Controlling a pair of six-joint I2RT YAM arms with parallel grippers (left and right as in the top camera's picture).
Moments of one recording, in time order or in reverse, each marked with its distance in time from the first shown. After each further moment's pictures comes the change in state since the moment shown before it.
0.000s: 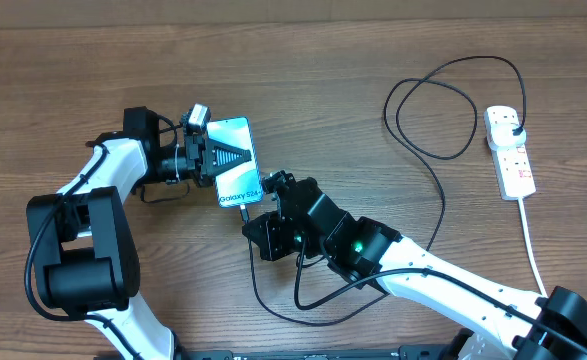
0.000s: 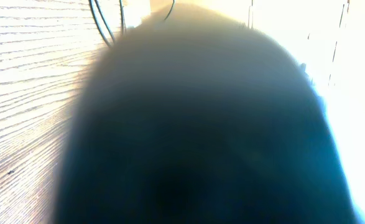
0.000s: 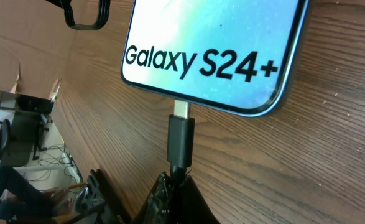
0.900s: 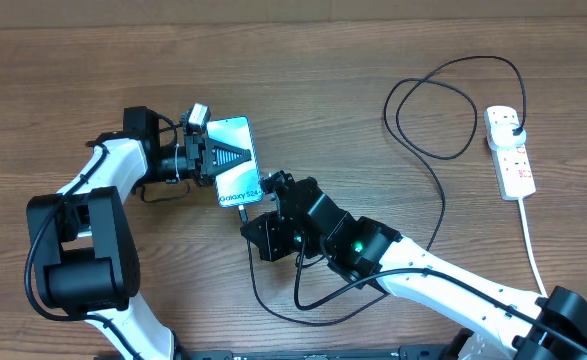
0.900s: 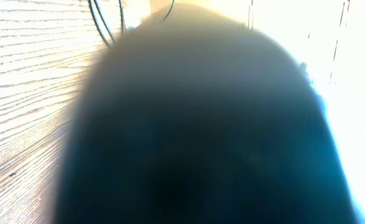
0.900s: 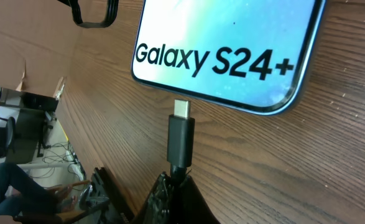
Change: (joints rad) left arm 0.000 0.000 0.000 0.011 0.000 0.000; right arm 0.000 0.000 0.000 0.010 -0.019 0.000
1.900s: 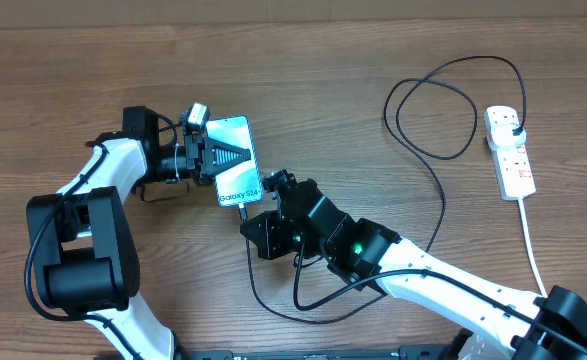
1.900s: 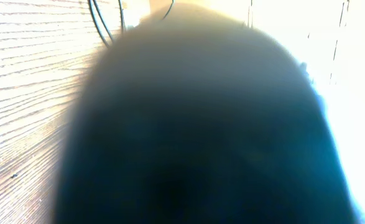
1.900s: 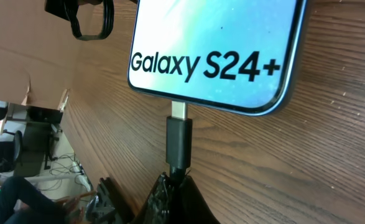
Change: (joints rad) left arm 0.000 0.000 0.000 0.005 0.001 0.000; right arm 0.005 0.001 -0.012 0.037 0.034 0.064
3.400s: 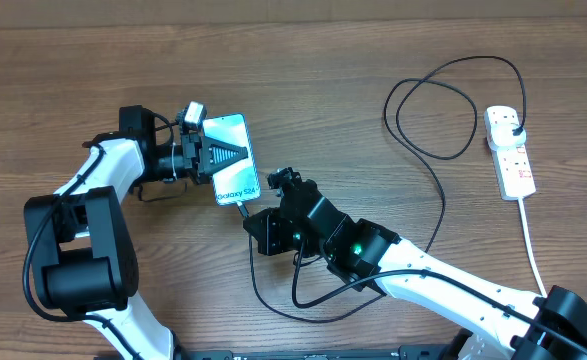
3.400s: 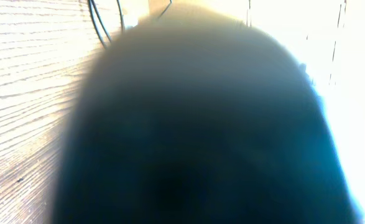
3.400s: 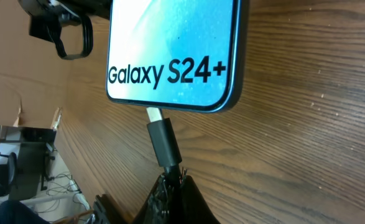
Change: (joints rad) left arm 0.017 0.000 0.000 0.018 0.003 0.000; right arm 0.002 0.001 -0.002 0.001 0.070 0.062
